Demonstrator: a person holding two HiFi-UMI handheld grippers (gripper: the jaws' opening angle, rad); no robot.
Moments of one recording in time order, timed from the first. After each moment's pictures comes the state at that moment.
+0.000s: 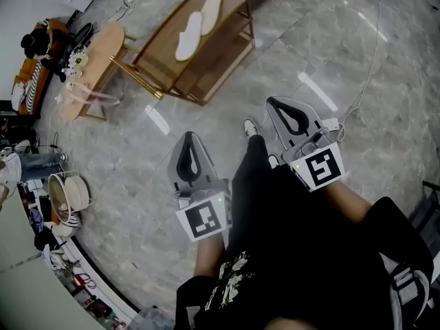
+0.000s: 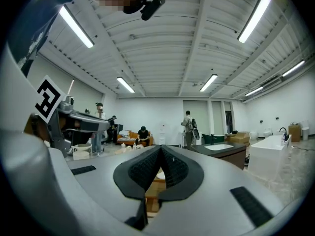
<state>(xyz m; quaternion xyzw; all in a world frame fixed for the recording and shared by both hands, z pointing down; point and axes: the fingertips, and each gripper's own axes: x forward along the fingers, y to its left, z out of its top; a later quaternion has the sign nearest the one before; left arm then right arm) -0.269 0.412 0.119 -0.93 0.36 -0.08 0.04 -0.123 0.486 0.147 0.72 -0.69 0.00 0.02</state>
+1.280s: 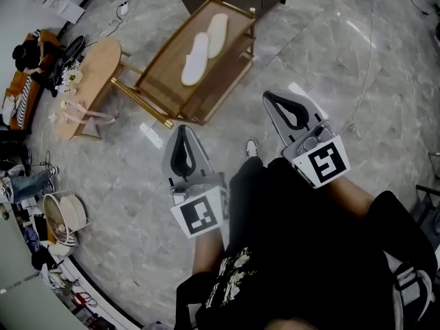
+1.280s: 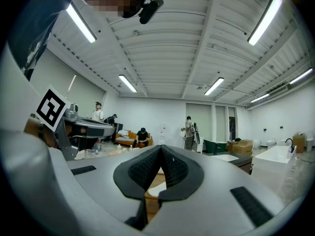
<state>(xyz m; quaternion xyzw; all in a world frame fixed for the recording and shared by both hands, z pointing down) -0.237 0.282 0.094 -0.93 0.36 -0.03 0.03 -0.096 0.366 0.102 0.71 -0.70 -0.03 0.04</state>
